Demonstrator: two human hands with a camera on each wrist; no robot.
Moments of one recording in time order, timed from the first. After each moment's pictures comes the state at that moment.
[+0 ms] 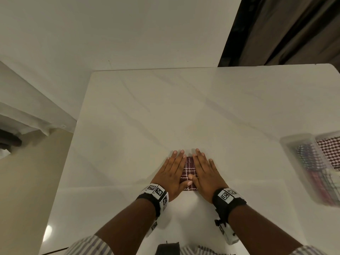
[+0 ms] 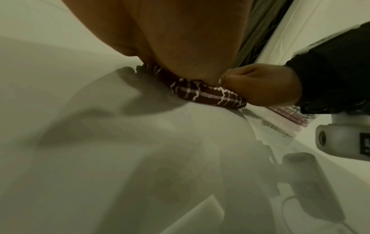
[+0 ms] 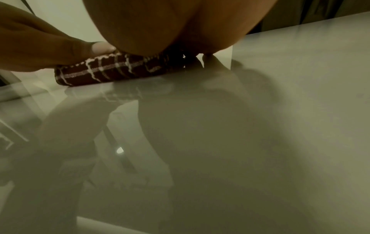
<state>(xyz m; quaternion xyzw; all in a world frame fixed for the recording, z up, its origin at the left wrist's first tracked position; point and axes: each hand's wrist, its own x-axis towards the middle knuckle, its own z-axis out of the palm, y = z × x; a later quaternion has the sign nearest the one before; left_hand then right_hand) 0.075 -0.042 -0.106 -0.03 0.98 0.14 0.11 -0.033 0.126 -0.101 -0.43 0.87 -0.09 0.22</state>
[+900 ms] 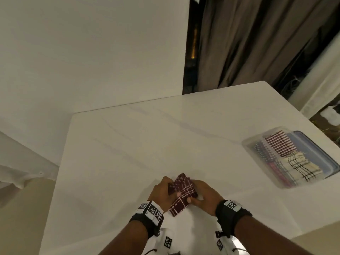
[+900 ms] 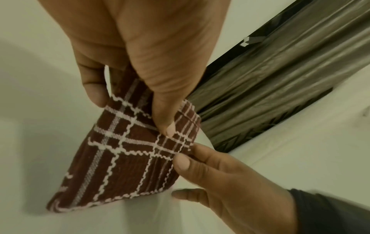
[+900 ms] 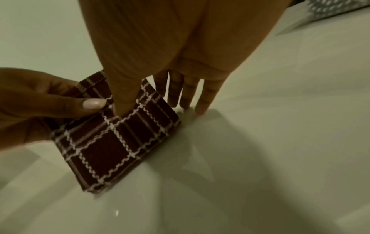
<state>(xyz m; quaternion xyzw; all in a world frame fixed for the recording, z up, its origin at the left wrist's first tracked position) 0.064 -0.016 -0.054 -0.17 0.88 0.43 0.12 -0.014 0.187 -0.046 -0.28 0.85 -0.30 0.33</state>
